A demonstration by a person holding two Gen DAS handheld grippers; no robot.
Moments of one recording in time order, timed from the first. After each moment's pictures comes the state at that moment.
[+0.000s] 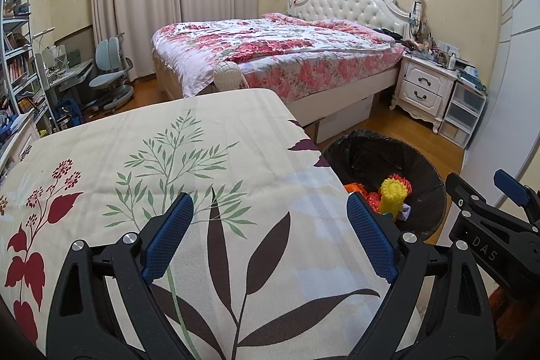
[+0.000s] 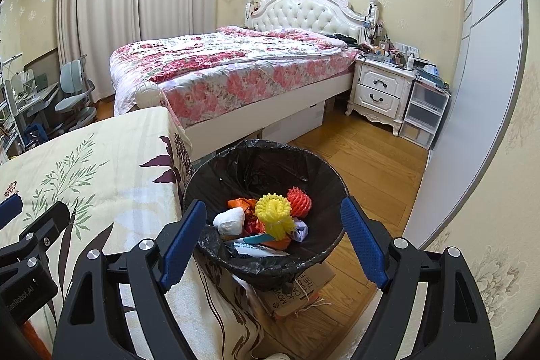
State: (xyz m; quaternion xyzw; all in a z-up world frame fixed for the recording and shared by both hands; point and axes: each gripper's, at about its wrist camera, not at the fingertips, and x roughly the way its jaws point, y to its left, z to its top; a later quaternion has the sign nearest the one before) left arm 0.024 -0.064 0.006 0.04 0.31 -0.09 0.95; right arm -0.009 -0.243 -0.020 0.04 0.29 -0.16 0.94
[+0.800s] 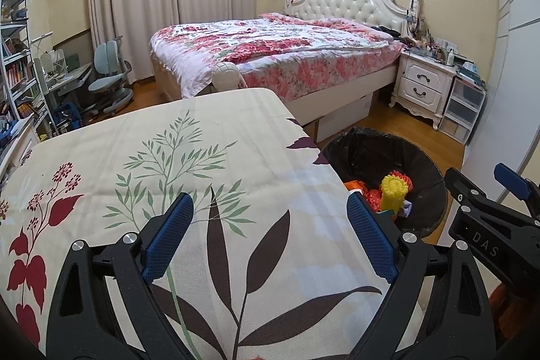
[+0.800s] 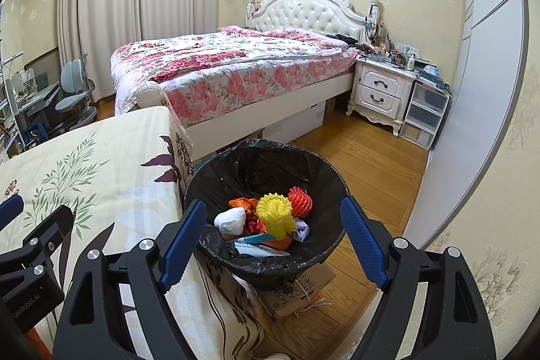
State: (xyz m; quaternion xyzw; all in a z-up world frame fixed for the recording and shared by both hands) left arm 0.023 -0.069 0.006 0.04 0.30 -0.09 0.95; right arm -0.009 -0.243 -0.021 0.04 0.29 -0.16 0.94
